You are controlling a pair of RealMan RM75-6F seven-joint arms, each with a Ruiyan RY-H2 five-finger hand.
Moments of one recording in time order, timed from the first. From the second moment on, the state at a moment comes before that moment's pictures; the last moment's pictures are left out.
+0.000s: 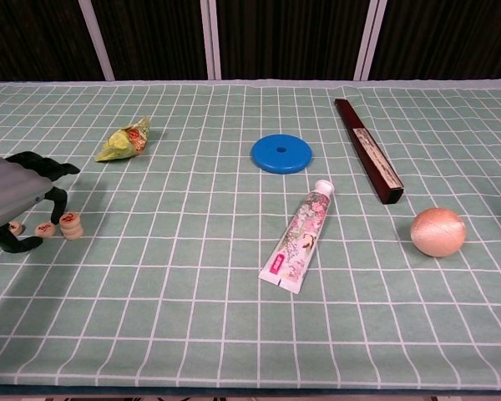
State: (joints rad) left arm -0.52 -1.58 -0.01 -1.39 1.13 1.11 0.78; right arm 0.01 -1.20 0.12 -1.64 -1.47 1.61 -0.16
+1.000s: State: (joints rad) left arm -0.53 -1.51 -0.05 -1.55 1.19 1.17 0.79; right arm 0.01 -1.20 0.12 -1.64 -1.47 1.61 -0.15
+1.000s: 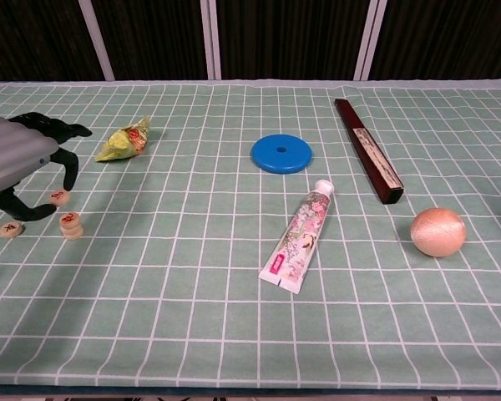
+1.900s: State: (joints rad) left arm -0.54 -1.54 -0.03 -1.54 1.13 1.16 0.86; right arm 0.01 -1.20 0.12 -1.64 -1.47 1.61 -0.15
